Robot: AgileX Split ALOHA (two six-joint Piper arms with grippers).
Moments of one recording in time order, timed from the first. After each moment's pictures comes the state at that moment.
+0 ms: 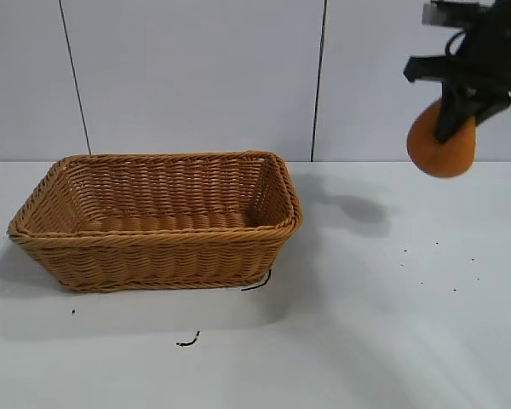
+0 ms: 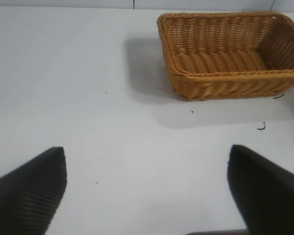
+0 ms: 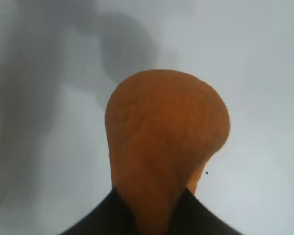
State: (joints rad) left arm -0.03 0.00 -0.50 -0.05 1.07 0.00; right arm 0.26 1.96 -1.83 0.14 1.06 -0.02
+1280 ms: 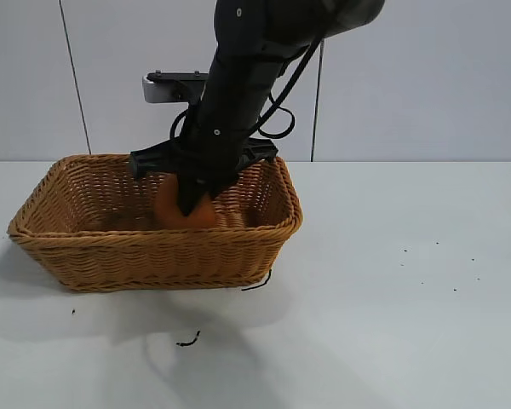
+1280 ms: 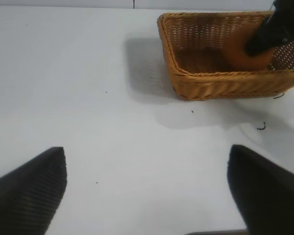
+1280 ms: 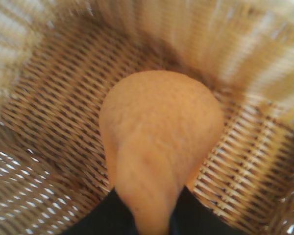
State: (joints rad) left arm -0.03 0.00 -0.50 -0.05 1.07 0.00; right arm 0.61 2.26 -1.92 0.09 0.85 0.01
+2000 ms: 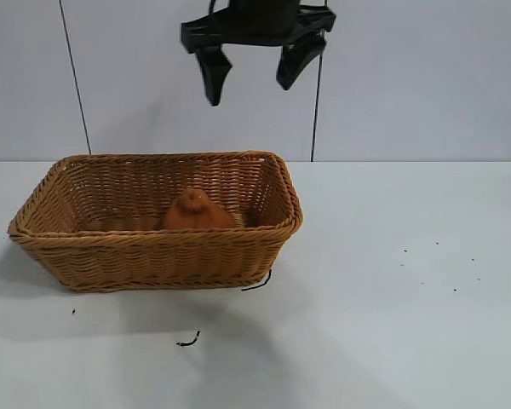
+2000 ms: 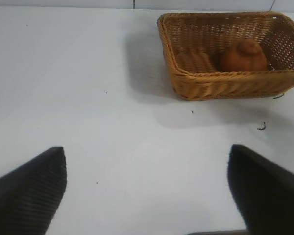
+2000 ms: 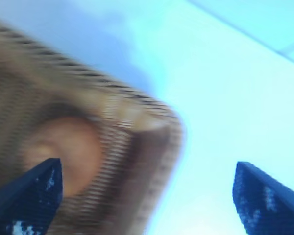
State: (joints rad) left arm -0.03 0.00 -0.50 -0.05 1.07 0.00; right arm 0.26 2.25 -2.23 -0.11 1.21 0.09
